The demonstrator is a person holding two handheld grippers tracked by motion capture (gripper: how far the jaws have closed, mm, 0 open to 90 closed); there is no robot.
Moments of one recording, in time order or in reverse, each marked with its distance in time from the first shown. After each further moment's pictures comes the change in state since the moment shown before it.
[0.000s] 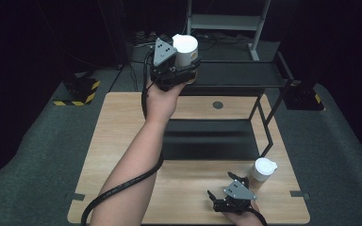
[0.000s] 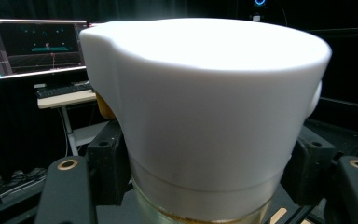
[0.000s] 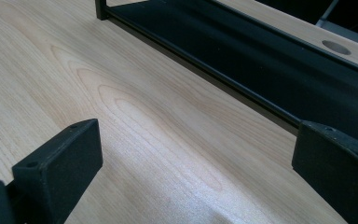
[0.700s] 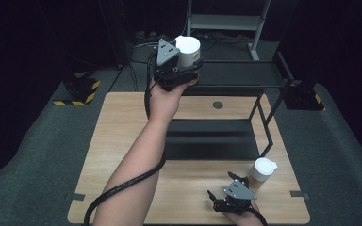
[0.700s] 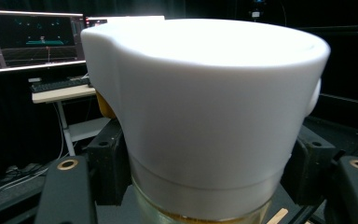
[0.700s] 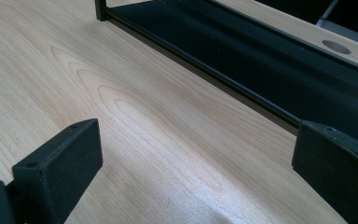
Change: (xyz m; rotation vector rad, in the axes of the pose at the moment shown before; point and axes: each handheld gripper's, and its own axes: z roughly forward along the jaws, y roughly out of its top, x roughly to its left) left arm 0.000 -0.003 0.009 0.013 -0.008 -0.014; right arm -0.001 0.000 0.000 -0.001 0.002 0.006
